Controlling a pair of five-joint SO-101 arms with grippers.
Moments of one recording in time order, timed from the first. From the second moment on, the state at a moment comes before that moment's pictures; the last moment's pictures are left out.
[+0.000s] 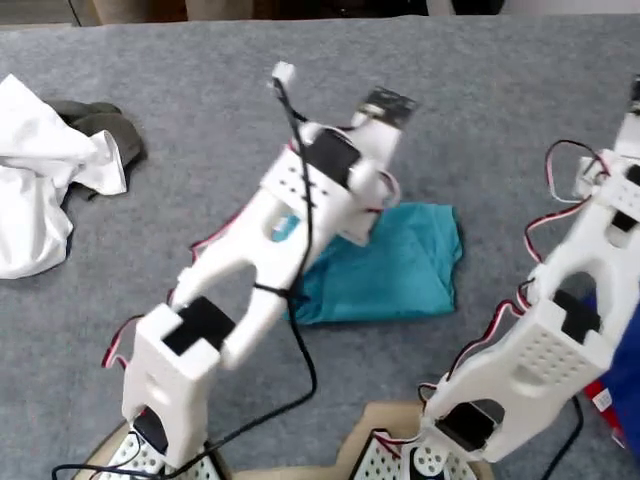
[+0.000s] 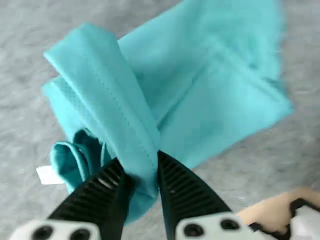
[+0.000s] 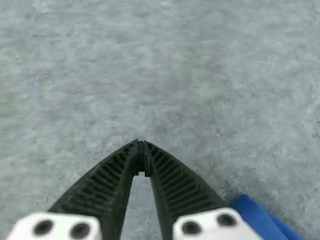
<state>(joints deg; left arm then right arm) 38.1 22.4 -35.4 93.5 0.1 36.4 26.4 -11.3 44.1 10.9</state>
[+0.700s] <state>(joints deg) 44.1 41.1 -58.5 89.0 9.4 36.6 27.6 -11.6 43.9 10.9</state>
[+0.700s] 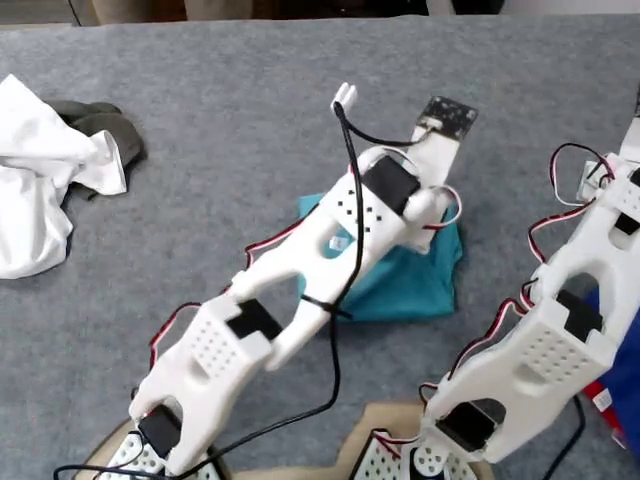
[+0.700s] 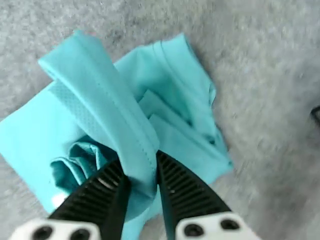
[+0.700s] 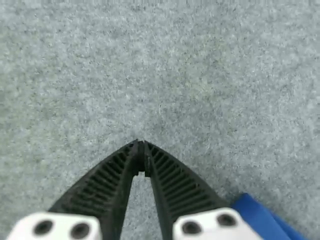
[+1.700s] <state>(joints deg) 49.4 47.0 -66.8 86.6 13.4 36.6 28.1 -11.6 43.9 10.9</state>
